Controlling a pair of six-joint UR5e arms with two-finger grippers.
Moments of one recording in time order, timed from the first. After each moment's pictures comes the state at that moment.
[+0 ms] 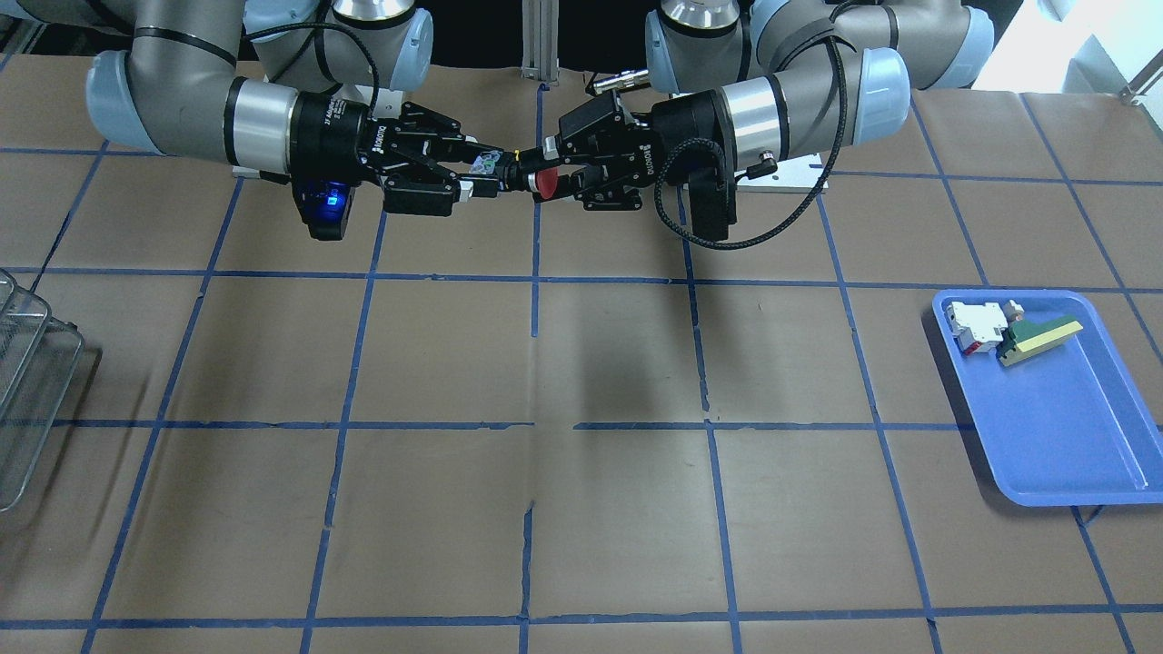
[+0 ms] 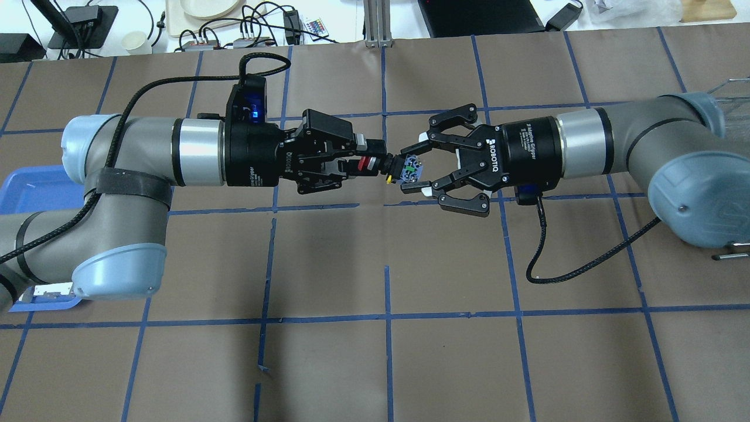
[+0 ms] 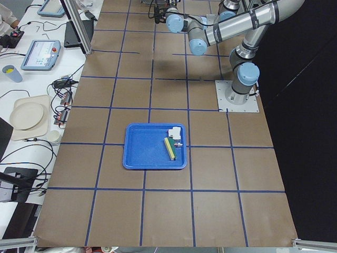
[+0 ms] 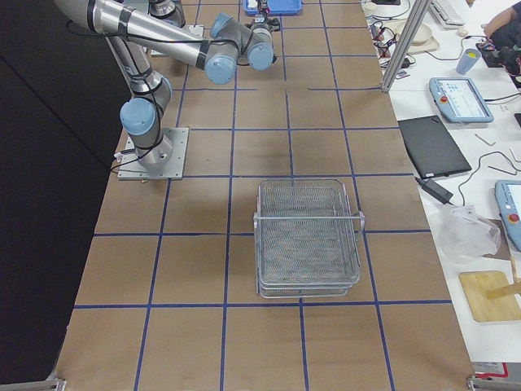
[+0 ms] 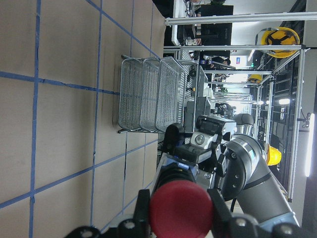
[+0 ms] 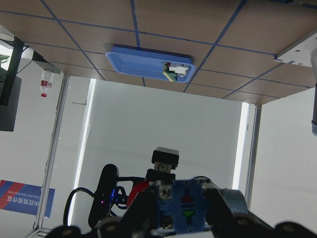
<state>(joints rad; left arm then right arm) -1.52 -1.50 -2.12 -0.96 0.28 -0.19 1.43 -1.67 2.01 -1.39 -0.27 0.85</state>
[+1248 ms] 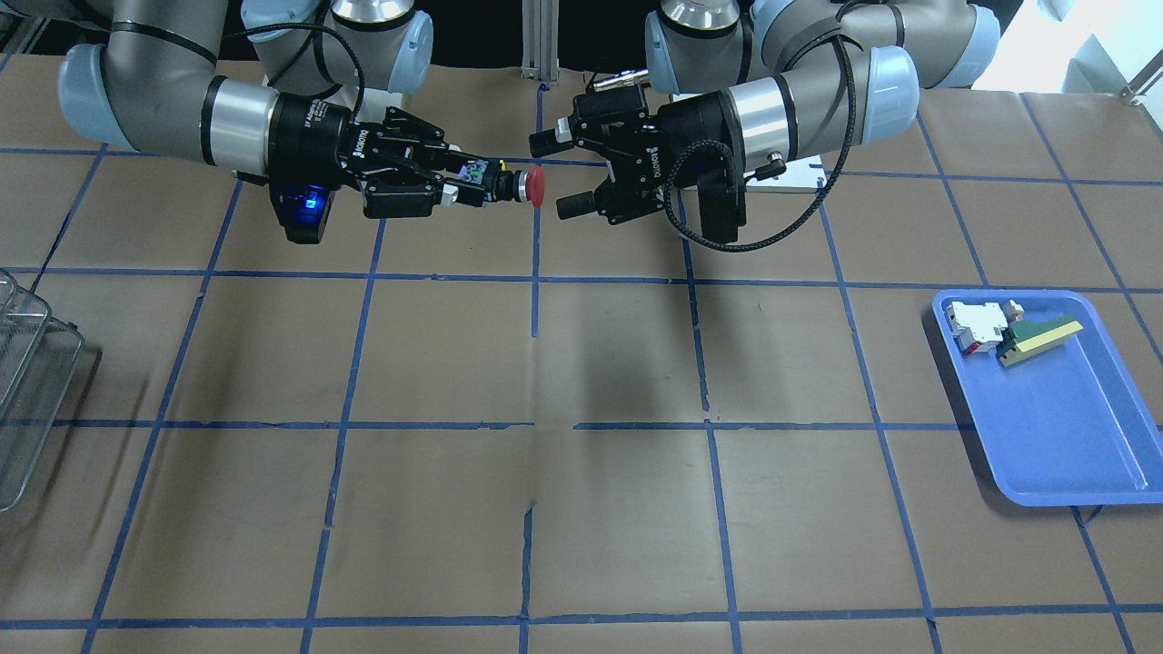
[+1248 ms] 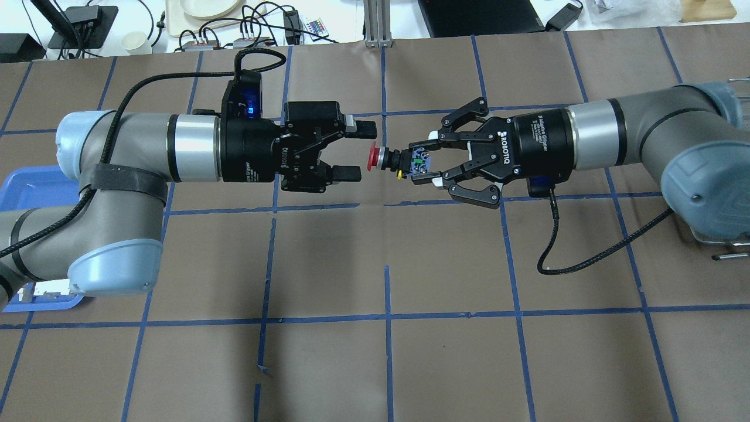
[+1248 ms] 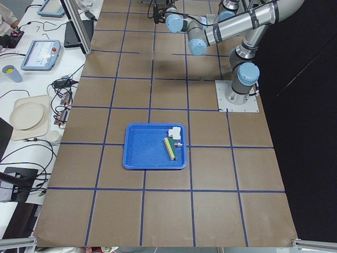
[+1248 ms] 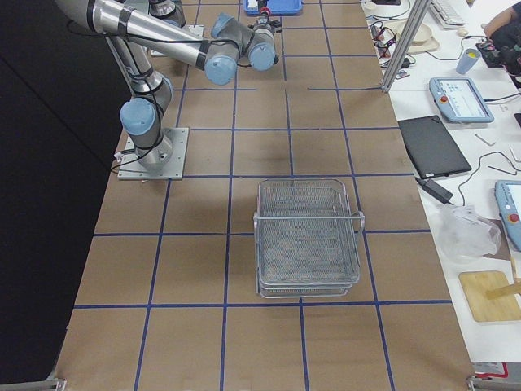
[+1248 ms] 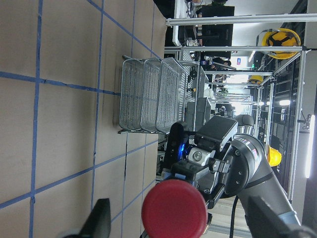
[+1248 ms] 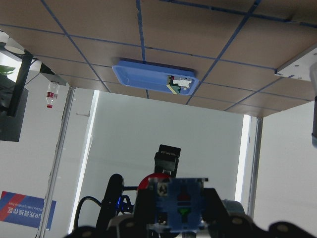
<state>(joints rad) -1.50 -1.50 -2.10 -0.96 0.30 -0.19 1.38 -1.67 1.98 -1.39 -0.34 0.86</state>
